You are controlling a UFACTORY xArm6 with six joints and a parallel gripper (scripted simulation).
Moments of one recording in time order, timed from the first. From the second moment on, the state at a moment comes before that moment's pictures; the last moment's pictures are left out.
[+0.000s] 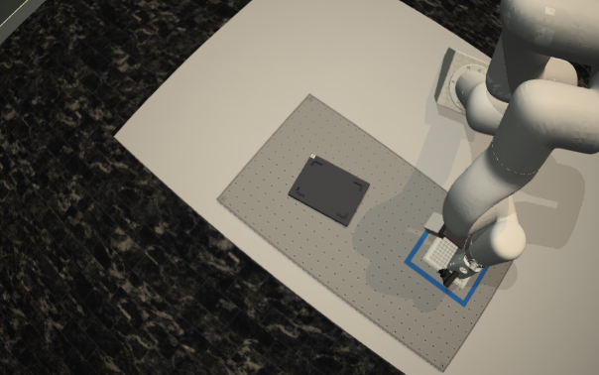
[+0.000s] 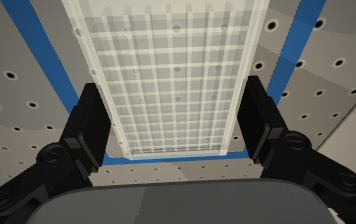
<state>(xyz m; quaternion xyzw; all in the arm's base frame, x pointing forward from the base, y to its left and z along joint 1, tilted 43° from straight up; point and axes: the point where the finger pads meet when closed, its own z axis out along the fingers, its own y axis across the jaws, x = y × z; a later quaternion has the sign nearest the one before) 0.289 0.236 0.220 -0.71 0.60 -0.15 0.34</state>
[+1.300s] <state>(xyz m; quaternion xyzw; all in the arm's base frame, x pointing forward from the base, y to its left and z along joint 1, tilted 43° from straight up) 0.277 0.230 0.233 -0.71 0.60 -0.15 0.34</state>
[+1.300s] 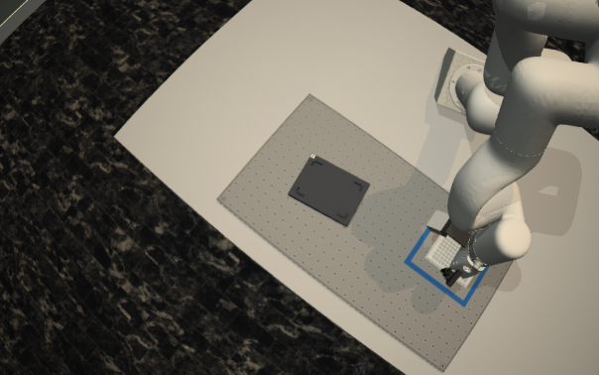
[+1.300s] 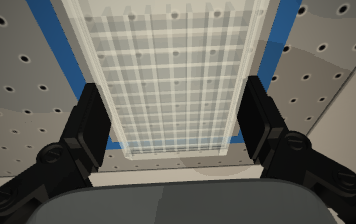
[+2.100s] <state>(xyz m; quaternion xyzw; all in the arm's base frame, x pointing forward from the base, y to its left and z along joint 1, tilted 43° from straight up) 0.256 0.220 0.259 -0.71 0.60 -0.15 0.34</state>
